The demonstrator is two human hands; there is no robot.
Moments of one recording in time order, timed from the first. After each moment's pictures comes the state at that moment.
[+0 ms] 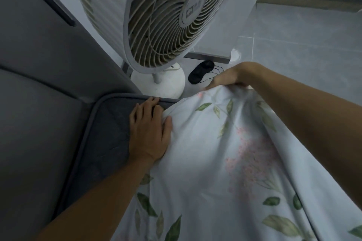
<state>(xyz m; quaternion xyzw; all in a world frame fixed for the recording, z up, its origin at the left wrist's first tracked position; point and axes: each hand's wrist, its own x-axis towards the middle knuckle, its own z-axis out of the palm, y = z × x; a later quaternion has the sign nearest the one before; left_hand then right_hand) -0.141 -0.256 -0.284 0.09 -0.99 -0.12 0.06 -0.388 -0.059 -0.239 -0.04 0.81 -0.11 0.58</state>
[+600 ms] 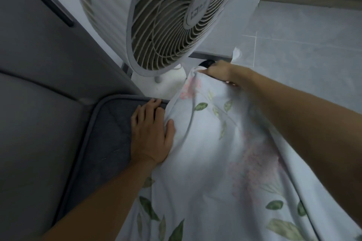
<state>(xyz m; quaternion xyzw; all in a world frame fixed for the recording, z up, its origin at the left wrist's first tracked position) -0.141 -0.257 -0.283 0.09 -0.99 -0.11 0.05 -0.406 -0.083 -0.291 -0.06 0.90 -0.19 0.40</state>
